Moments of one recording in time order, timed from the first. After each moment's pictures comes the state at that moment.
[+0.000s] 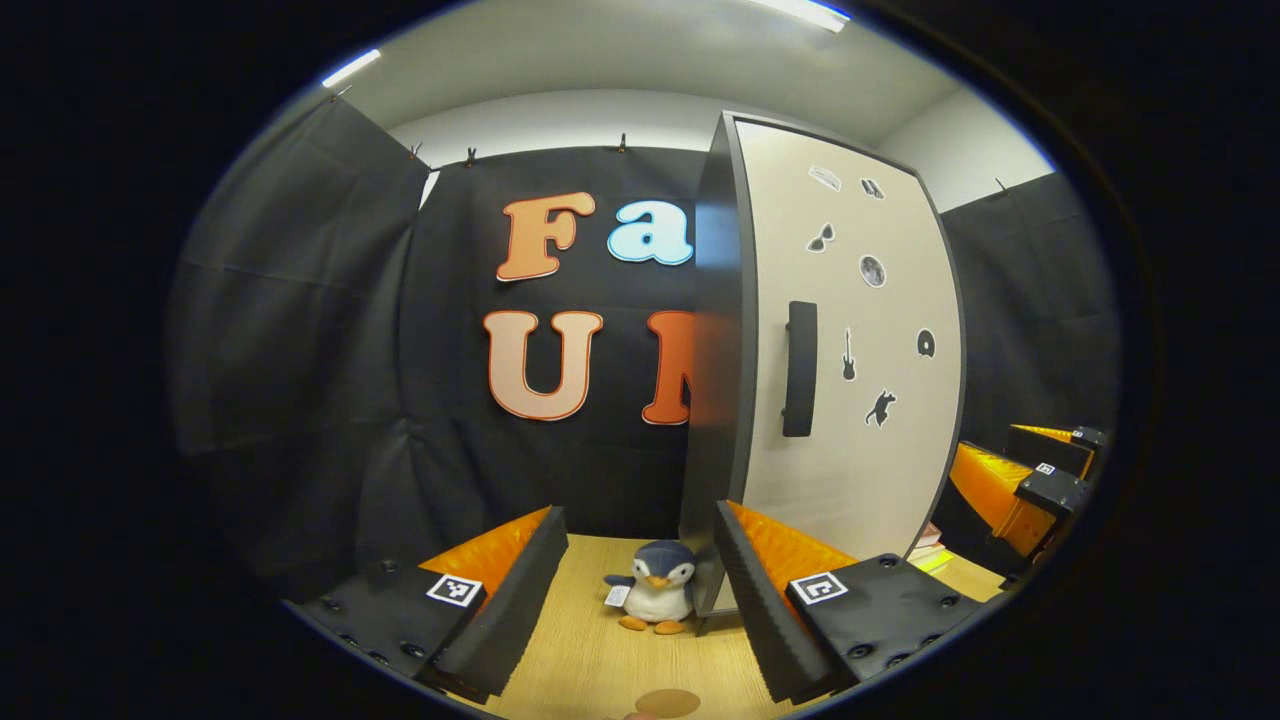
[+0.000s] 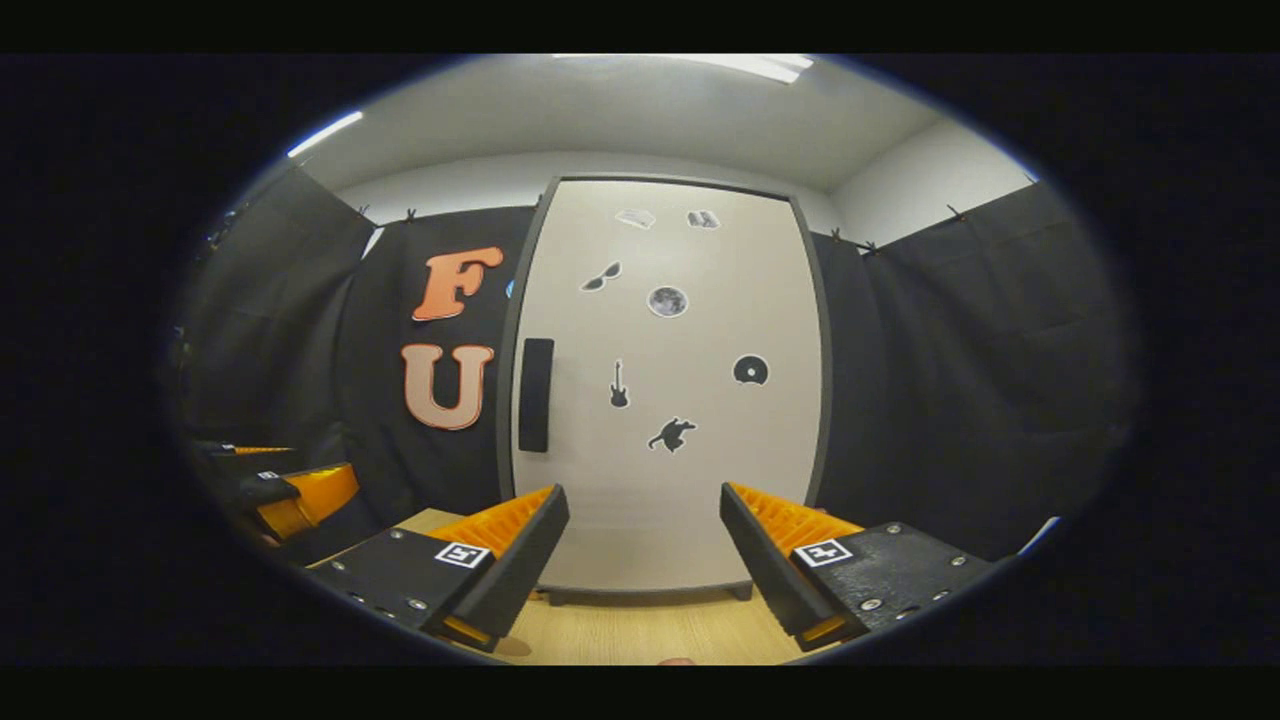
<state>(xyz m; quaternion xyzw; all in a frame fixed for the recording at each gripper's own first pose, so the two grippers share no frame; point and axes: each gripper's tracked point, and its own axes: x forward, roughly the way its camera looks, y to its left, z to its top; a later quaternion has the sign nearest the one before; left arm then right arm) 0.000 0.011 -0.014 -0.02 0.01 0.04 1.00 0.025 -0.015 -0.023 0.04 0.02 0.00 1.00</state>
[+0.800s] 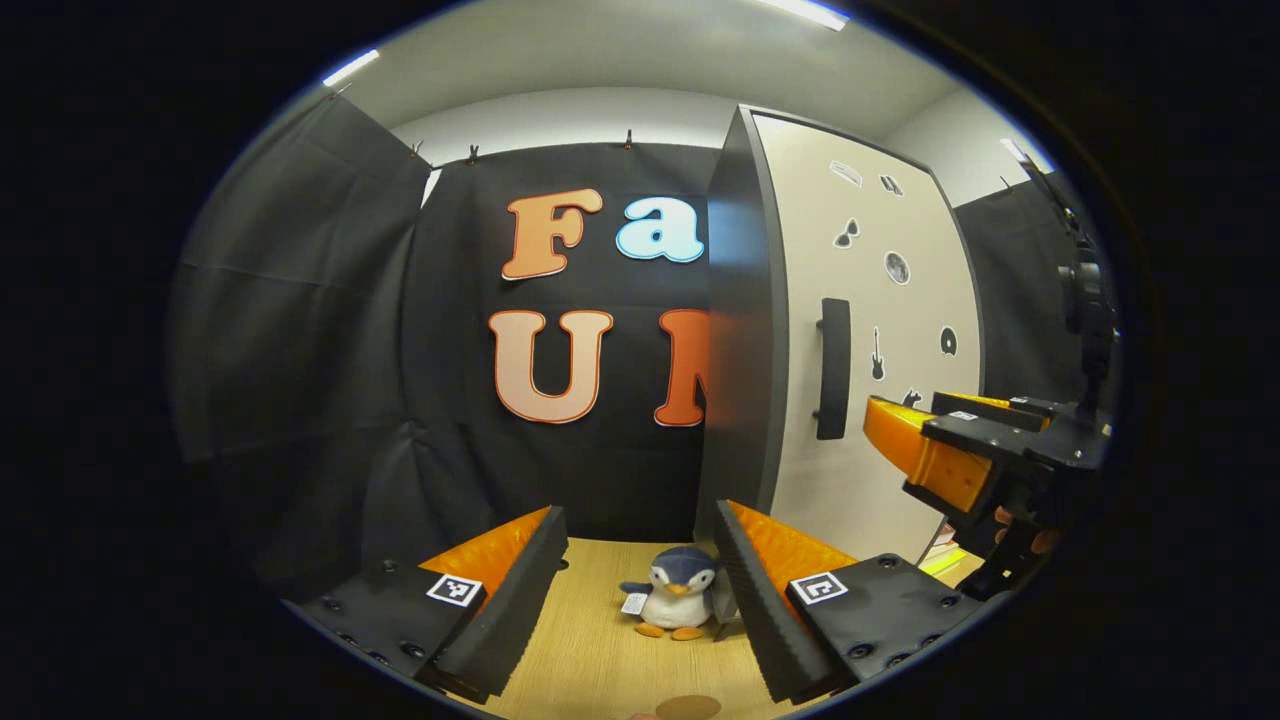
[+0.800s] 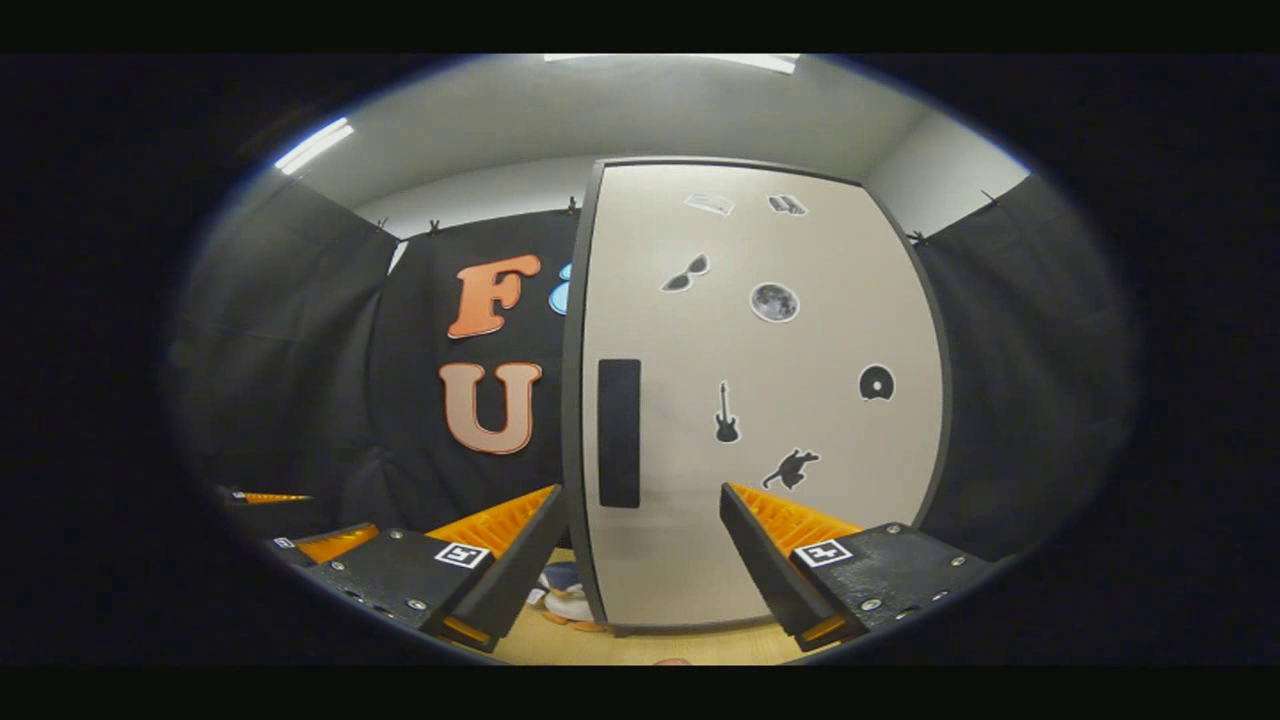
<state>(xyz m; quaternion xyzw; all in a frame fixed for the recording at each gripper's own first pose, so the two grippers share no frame) 0.027 0.042 -0.018 -0.02 0.02 0.04 1.00 0.121 0.074 0.000 0.07 0.01 0.07 1.00</state>
